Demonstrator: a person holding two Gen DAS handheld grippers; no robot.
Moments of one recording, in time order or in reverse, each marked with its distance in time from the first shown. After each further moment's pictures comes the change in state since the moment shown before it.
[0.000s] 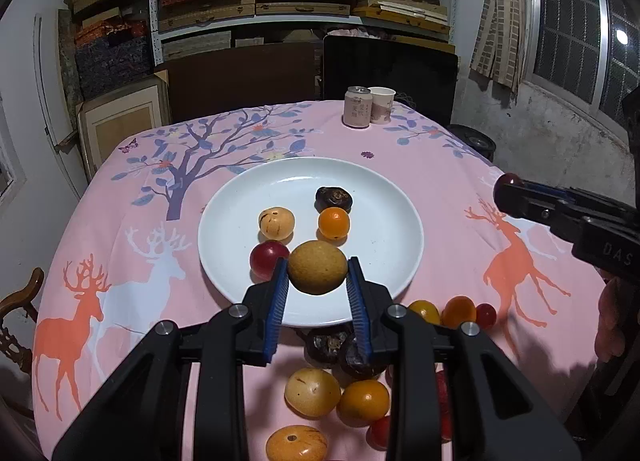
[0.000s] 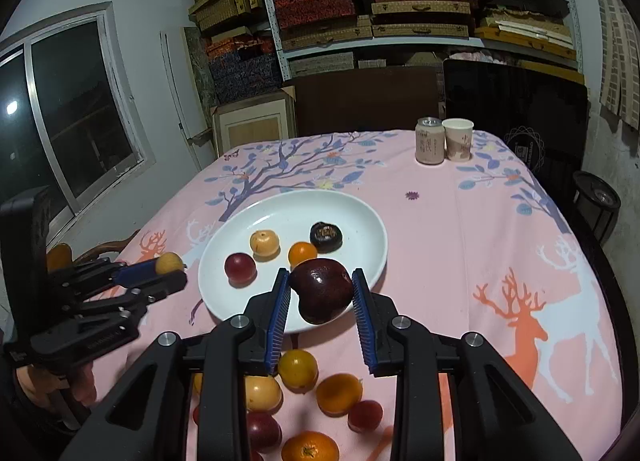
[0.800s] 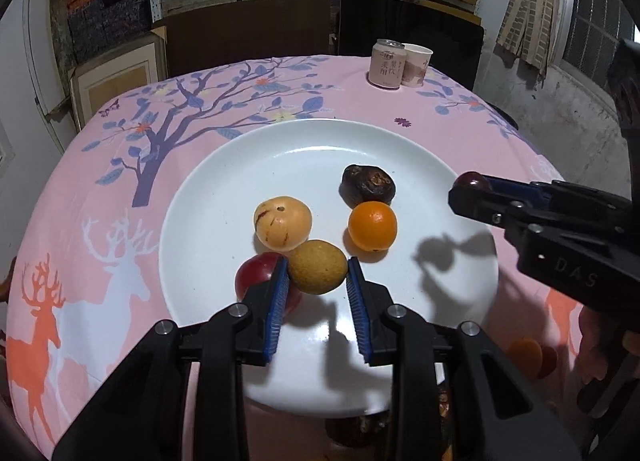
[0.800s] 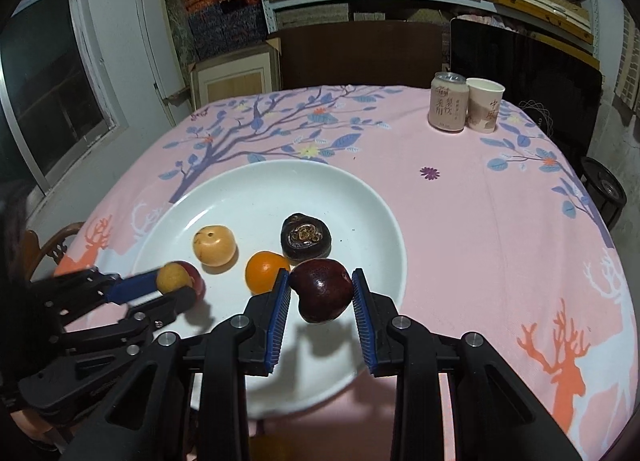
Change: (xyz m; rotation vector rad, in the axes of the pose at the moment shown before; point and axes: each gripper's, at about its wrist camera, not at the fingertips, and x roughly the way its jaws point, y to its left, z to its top) left arm 0.119 0.022 0.023 -0.030 0.156 0.010; right arm 0.144 -0.007 0.019 -0.021 0.201 -0.064
